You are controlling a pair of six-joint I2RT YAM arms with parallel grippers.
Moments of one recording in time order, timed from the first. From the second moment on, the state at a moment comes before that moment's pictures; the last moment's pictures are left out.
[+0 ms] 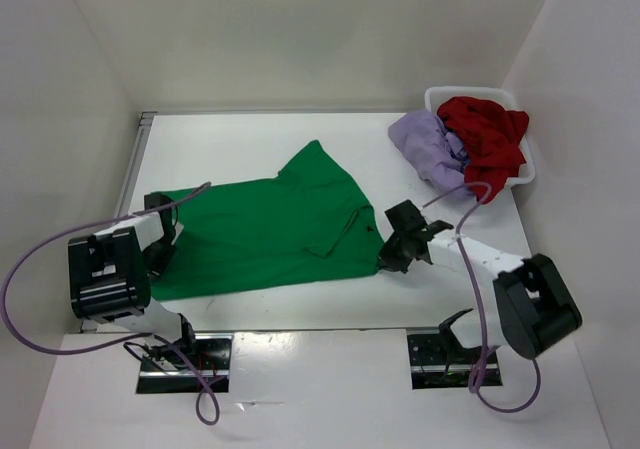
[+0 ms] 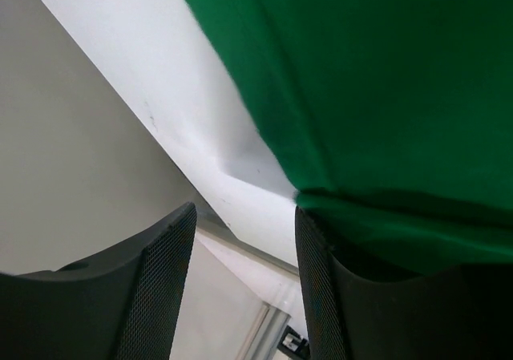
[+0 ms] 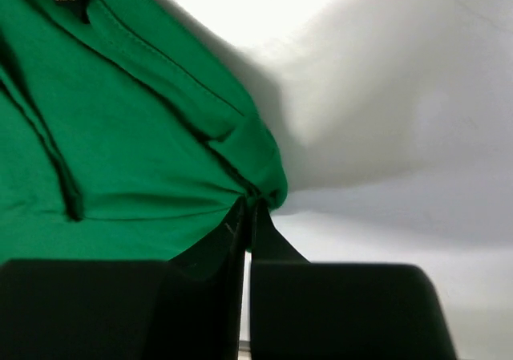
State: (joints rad) left arm 0.26 1.54 0.70 -0.59 -0.55 0.55; right arm 0.47 1.37 0.65 -0.46 0.00 1.07
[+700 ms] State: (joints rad) left arm -0.11 1.33 1.05 -0.58 -0.39 0.67; right arm 0.50 0.71 0.49 -0.84 0.06 1.43
